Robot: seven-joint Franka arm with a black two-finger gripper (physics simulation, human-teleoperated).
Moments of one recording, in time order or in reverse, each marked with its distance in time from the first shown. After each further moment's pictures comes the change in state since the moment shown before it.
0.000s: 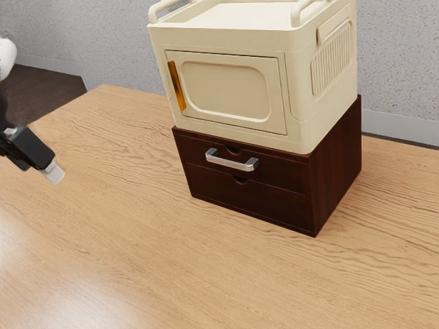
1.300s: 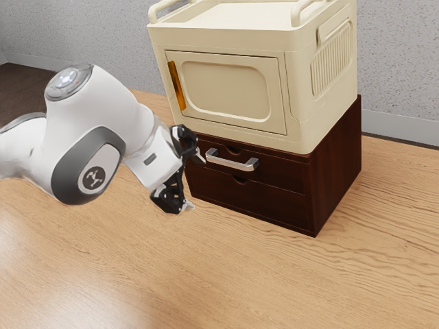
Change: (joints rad) arm -0.150 0.344 -0.073 -0.244 0.108 0.823 1.070
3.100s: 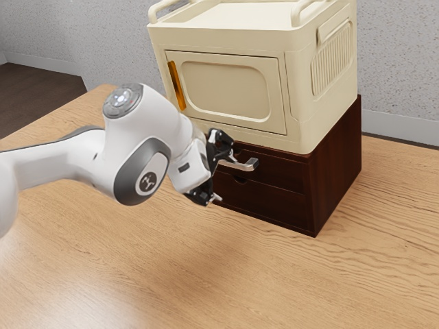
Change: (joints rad) arm 0.019 0.257 0.002 0.116 0.002 0.193 0.258
